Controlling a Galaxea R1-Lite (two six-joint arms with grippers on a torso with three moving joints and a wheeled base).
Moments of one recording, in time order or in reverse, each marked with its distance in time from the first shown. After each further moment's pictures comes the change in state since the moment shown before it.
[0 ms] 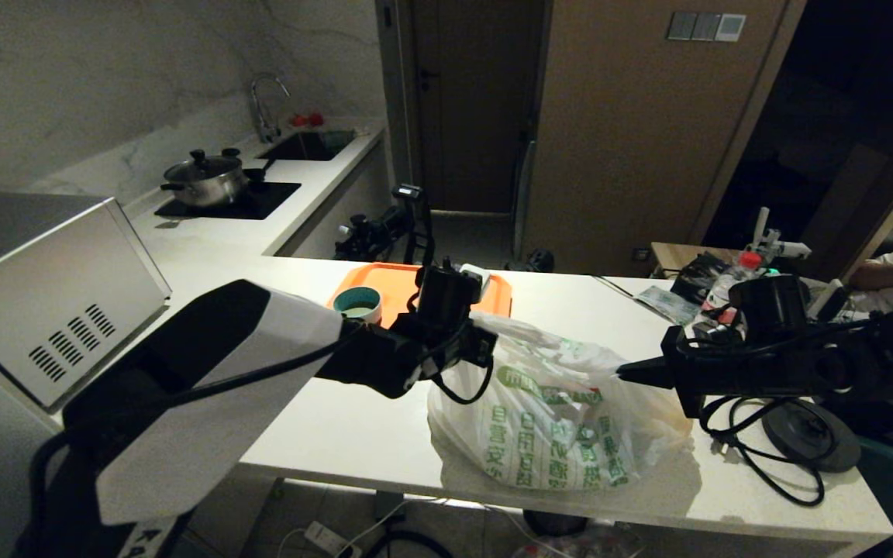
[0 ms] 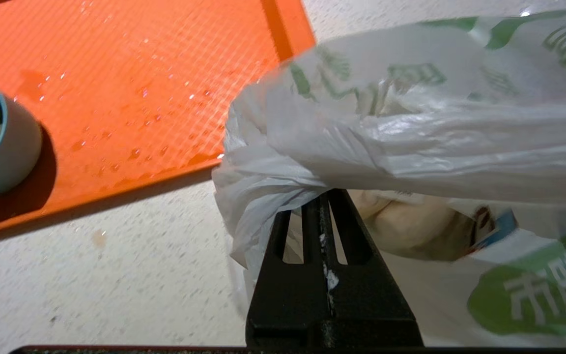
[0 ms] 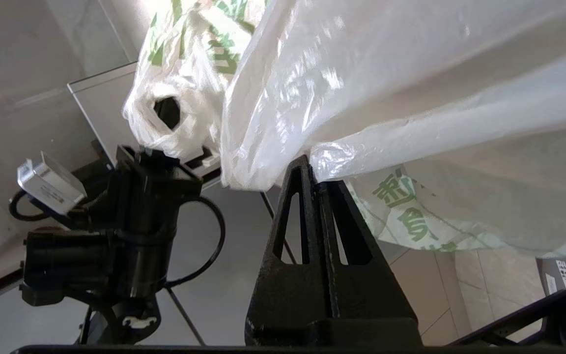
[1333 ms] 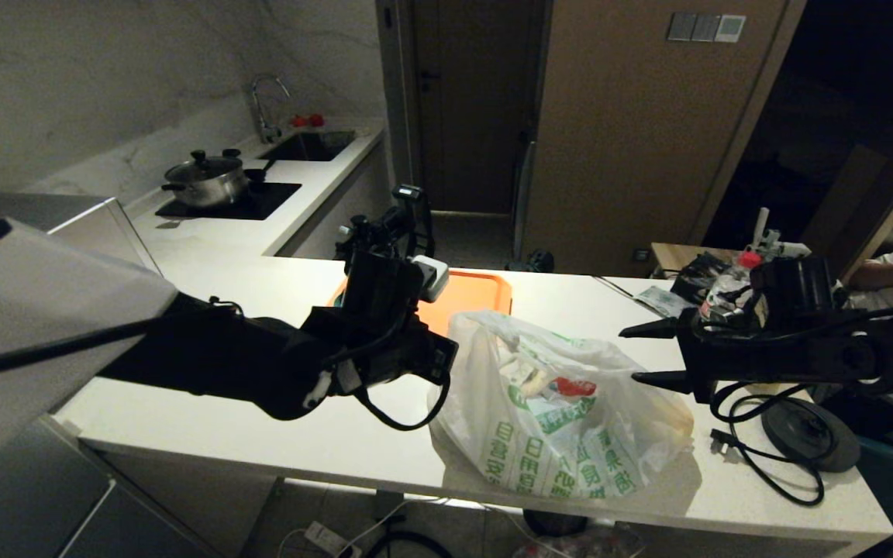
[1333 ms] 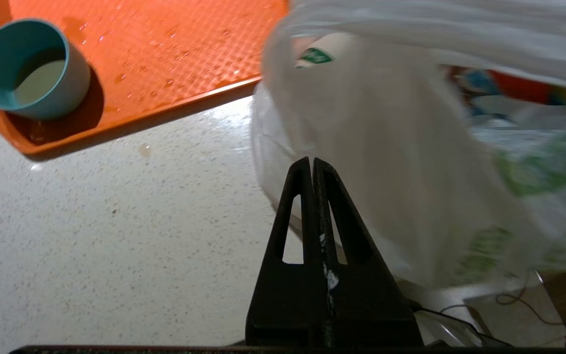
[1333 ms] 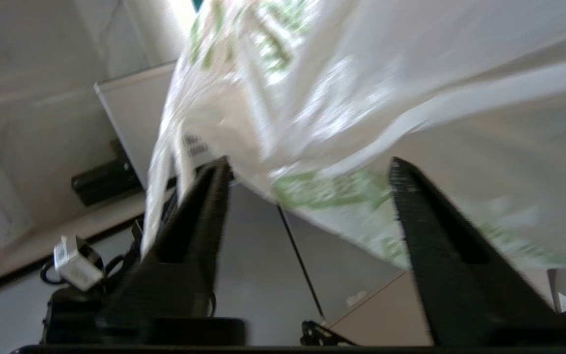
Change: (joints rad) left arm 0.005 -0.397 0.466 -0.004 -0.030 -0.001; right arm -0.009 -0.082 0.000 0.008 0.004 0.022
